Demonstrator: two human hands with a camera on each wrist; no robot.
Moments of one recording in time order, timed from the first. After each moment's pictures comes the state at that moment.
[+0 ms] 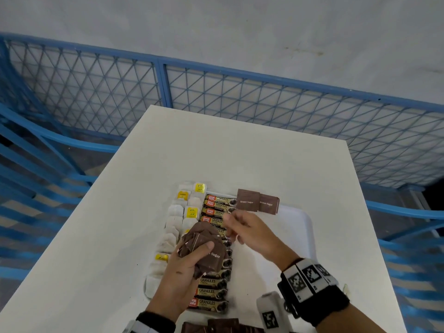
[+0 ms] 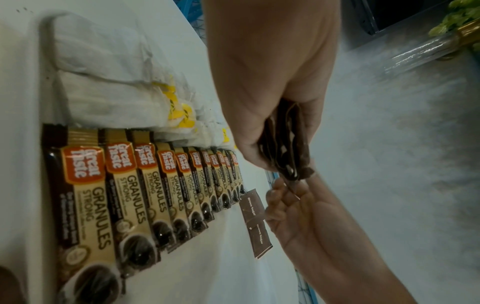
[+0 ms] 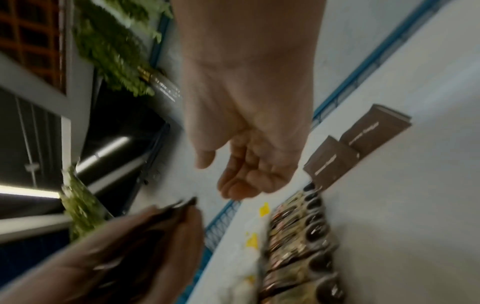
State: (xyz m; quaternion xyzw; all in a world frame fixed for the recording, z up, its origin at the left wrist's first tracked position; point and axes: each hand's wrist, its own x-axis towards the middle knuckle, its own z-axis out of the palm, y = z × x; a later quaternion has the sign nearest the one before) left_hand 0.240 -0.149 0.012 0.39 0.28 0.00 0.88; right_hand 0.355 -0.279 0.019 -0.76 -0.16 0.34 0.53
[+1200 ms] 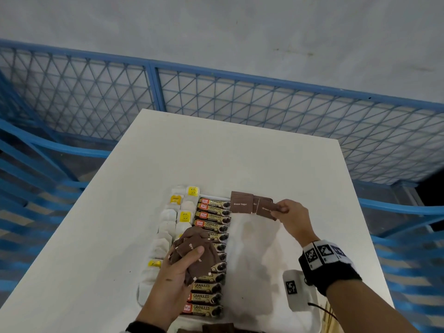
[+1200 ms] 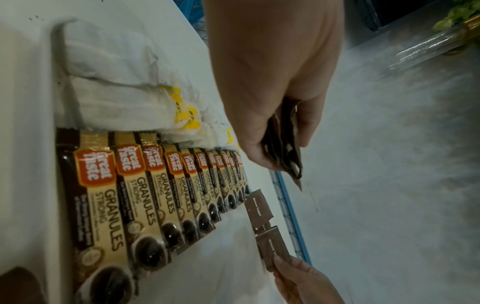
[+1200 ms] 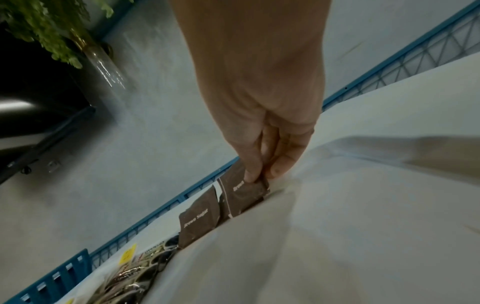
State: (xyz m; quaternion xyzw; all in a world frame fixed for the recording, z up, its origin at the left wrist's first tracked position) left_hand 0.240 -0.149 0.000 0.39 0.25 0.01 0.89; right_hand 0.427 -0.366 -0.023 -0.90 0.03 0.11 0.41
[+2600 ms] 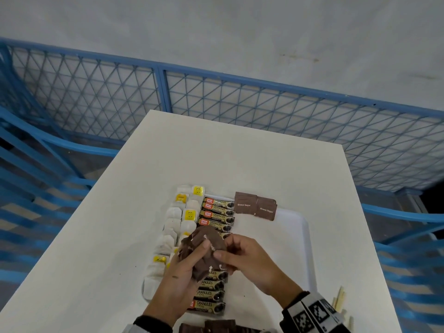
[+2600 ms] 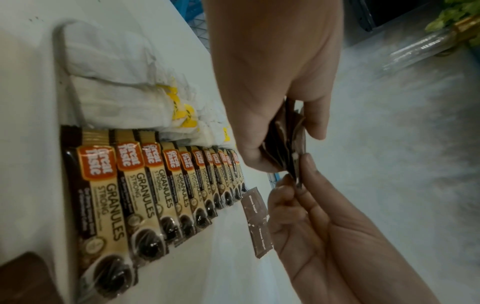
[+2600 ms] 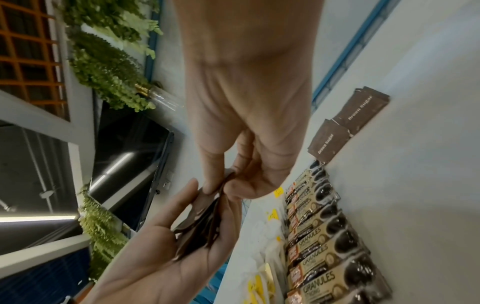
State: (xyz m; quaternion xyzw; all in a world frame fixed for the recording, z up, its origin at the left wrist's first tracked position) left_hand 0.237 -0.156 0.013 0.37 0.26 -0.01 0.89; right_hand 0.309 -0.292 0.019 -0.67 -0.10 0.39 0.62
